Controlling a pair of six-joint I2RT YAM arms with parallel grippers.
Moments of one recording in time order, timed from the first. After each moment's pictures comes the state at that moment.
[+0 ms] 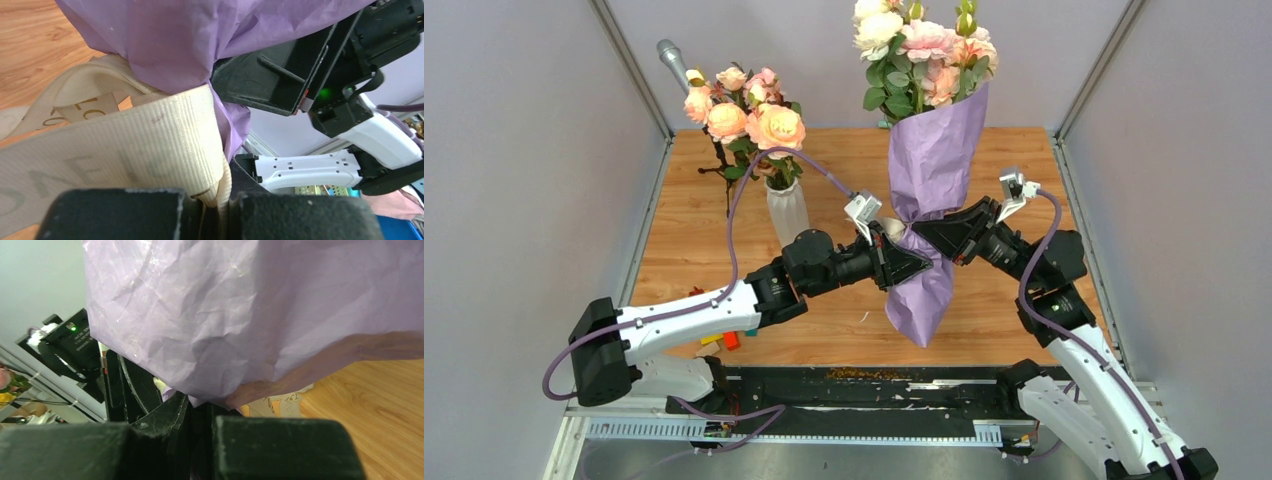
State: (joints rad) left arm -1.11 1.25 0.94 0.37 0.10 -0.65; right arm 0.40 0.72 0.71 0.31 -0.61 0.71
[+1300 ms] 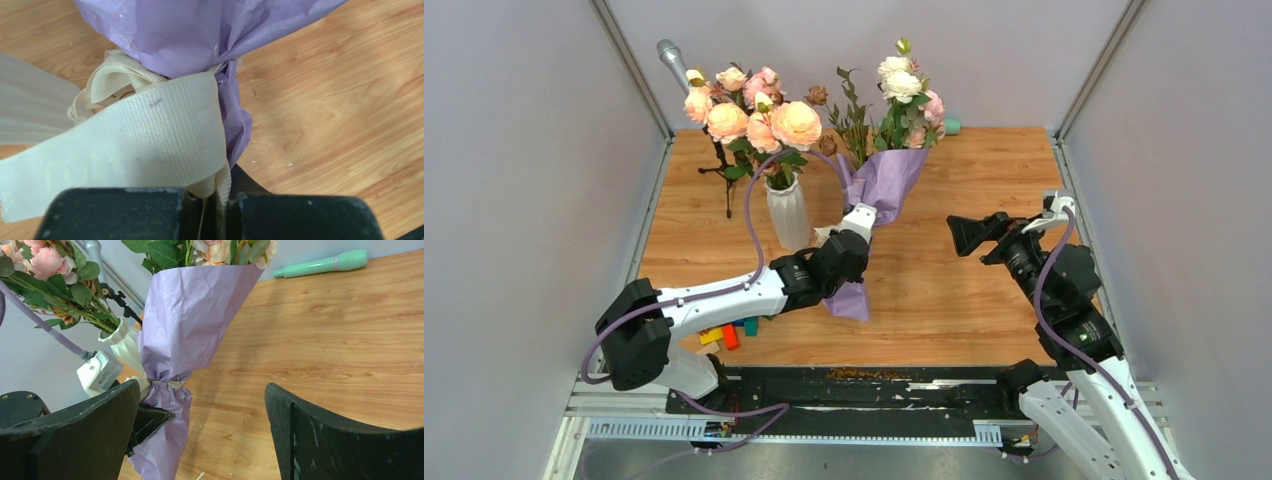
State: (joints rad) left arm -1.02 1.42 0.96 -0.13 -0.46 -0.36; right arm 0.40 0.57 0.77 -0.22 0.02 0.48
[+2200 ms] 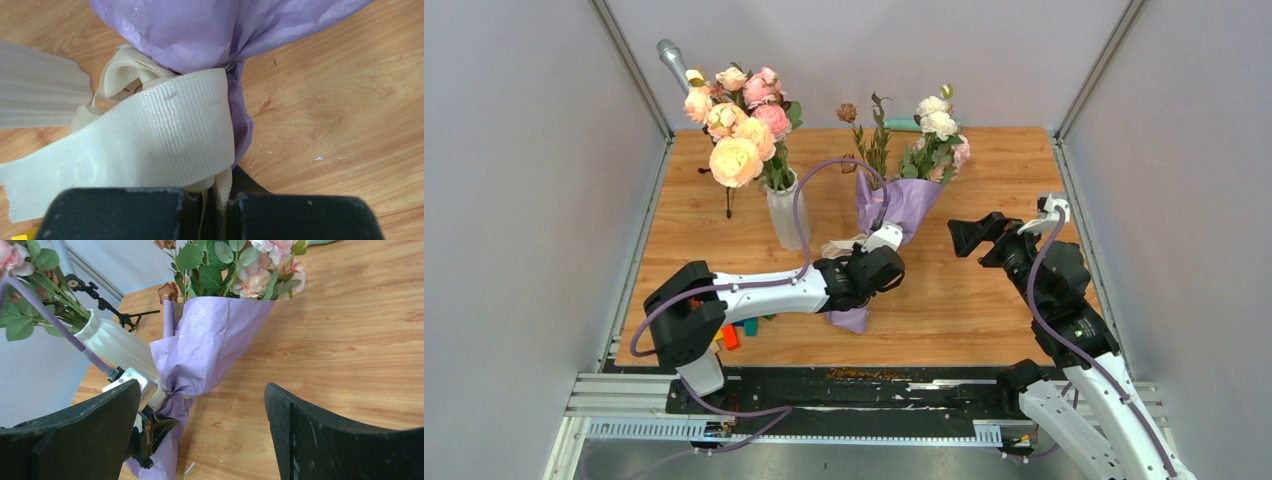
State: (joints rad) left arm -1.12 1.66 1.09 -0.30 -0.63 -0.37; right arm 0.40 0.58 0.75 -0.27 0.08 0.51
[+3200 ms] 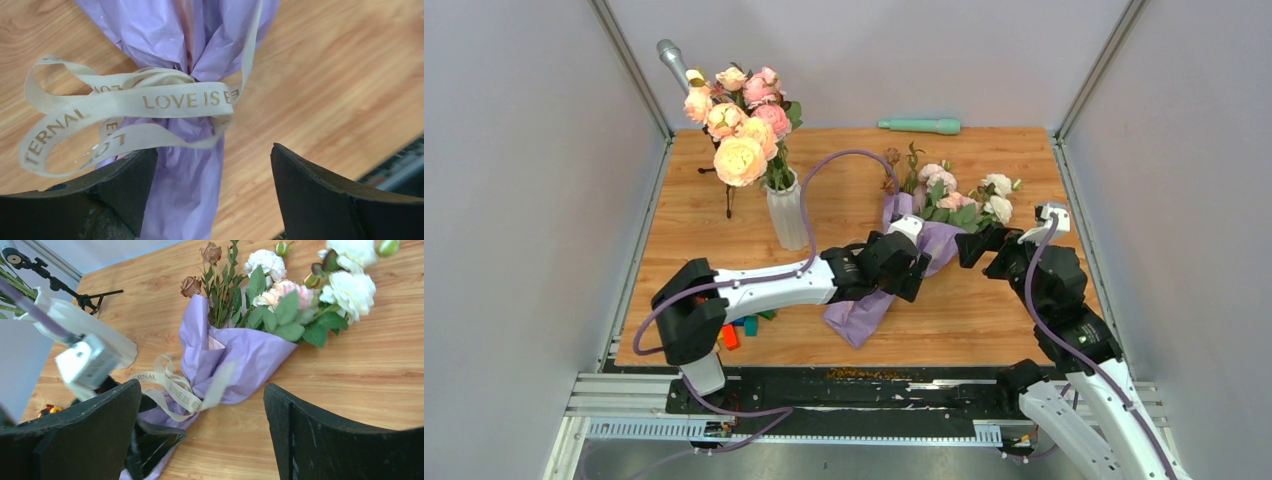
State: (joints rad) left arm -1.12 1.74 1.25 -0.31 -0.34 -0.49; right arm 0.40 0.55 0.74 -0.43 0.15 0.47
